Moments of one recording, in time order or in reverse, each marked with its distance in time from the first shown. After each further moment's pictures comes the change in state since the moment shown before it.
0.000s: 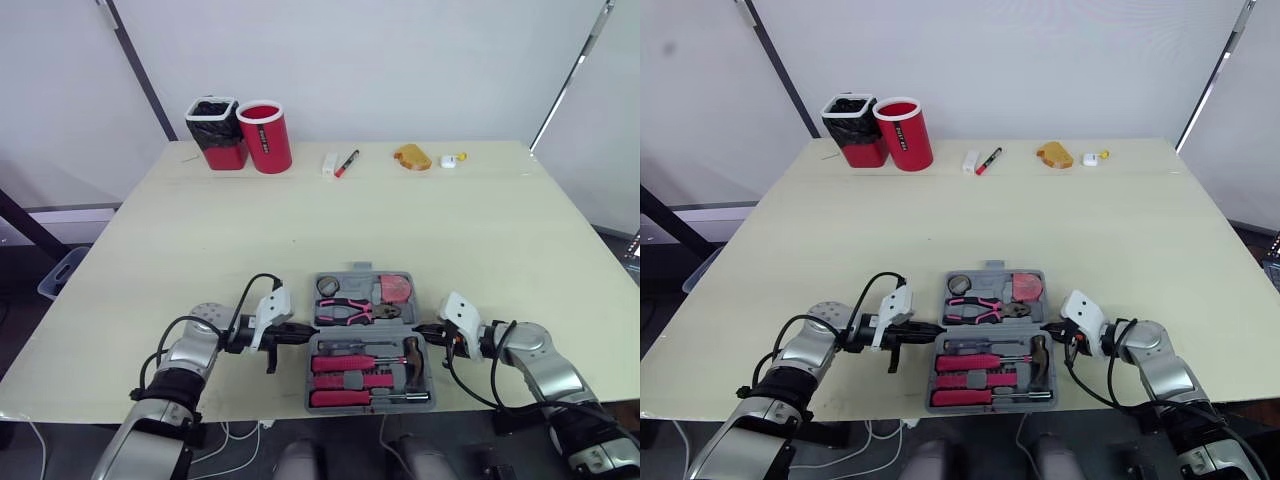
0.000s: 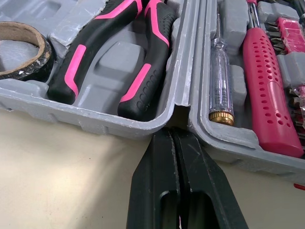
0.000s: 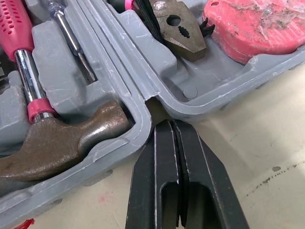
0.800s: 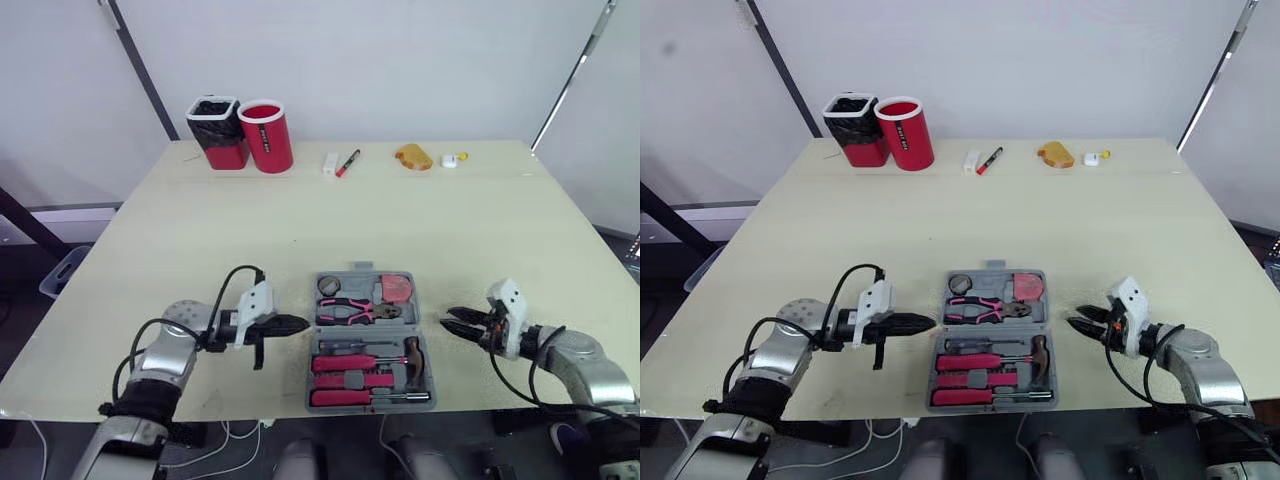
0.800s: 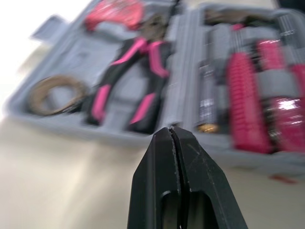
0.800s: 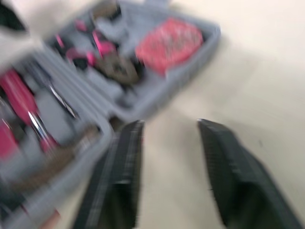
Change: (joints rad) left arm 0.131 0.087 0.041 -0.310 -0.121 0.022 -0.010; right arm 0.040 -0.048 -0.241 -0.084 0.356 0.259 -0.001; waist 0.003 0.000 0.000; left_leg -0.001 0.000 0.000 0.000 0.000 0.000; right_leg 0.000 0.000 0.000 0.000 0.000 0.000
